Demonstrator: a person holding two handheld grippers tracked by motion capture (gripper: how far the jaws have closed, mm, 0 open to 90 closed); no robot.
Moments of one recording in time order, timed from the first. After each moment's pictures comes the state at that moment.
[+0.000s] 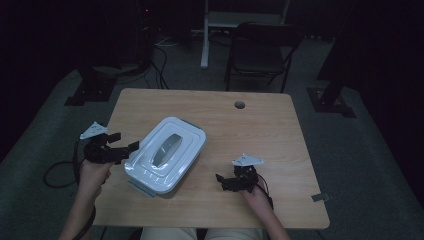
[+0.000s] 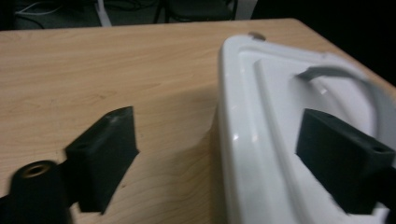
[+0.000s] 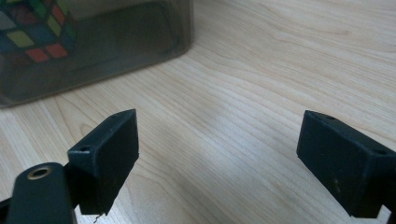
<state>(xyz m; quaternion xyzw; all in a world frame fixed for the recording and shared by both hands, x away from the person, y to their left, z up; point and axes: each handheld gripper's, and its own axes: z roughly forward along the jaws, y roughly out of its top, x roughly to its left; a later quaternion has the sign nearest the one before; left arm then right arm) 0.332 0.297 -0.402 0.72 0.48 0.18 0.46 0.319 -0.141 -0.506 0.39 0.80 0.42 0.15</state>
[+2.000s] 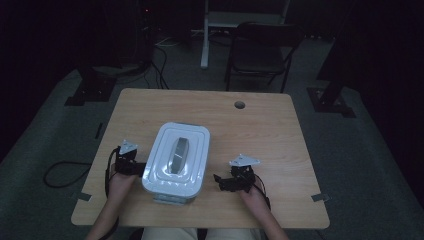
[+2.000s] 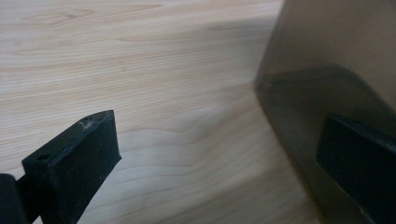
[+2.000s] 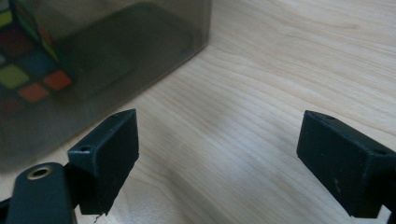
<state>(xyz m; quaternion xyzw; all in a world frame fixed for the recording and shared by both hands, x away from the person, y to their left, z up) 0.347 0.246 -0.499 0.75 0.50 0.19 0.39 0.322 -0.134 -0.511 0.39 0.81 0.42 0.15</state>
